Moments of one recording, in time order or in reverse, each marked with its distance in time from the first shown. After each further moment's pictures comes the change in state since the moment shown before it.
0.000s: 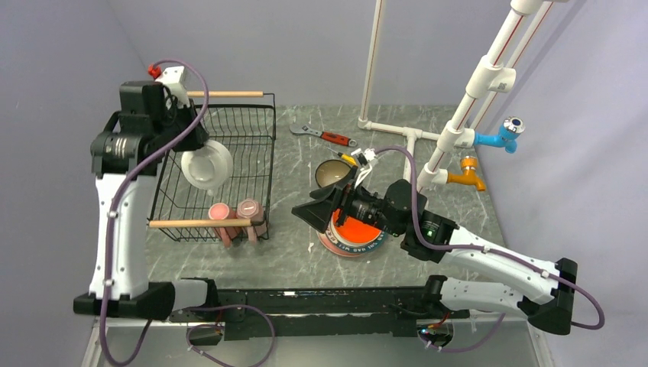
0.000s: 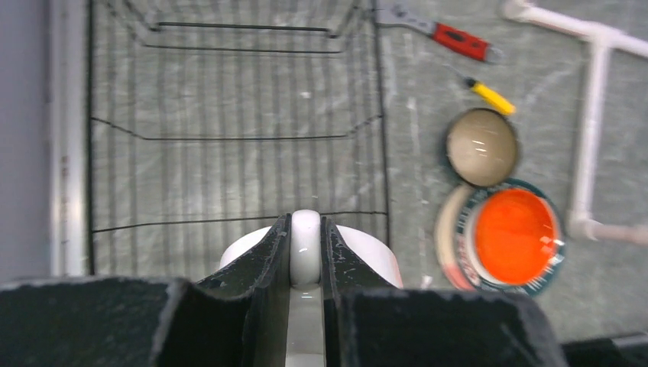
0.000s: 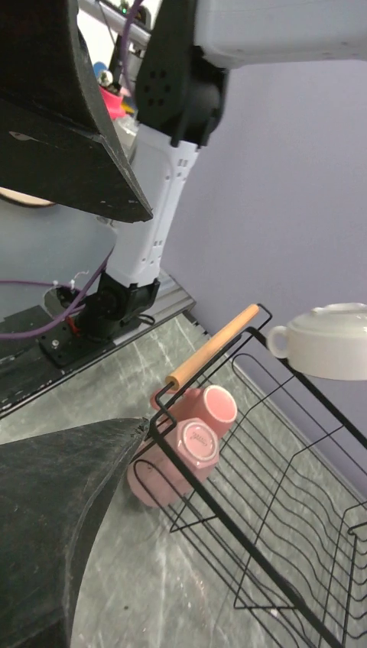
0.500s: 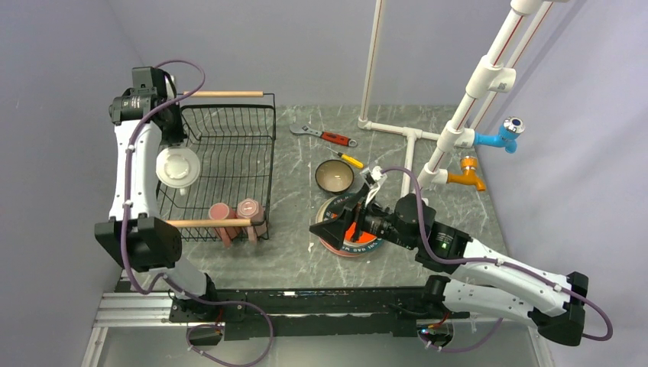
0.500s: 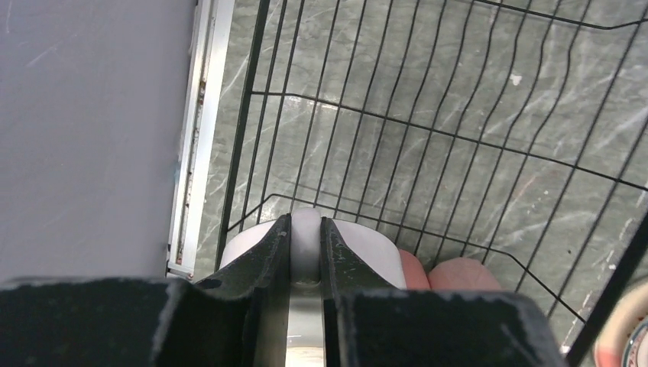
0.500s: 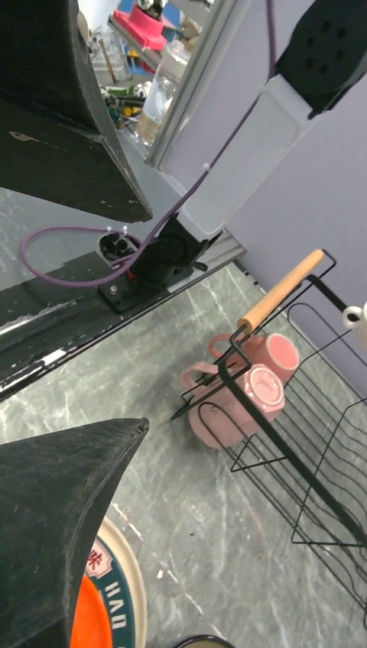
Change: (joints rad) left arm 0.196 0.367 0.074 -0.045 -0.264 0.145; right arm 0.000 -0.161 -0.129 -0.154 0.008 -0.116
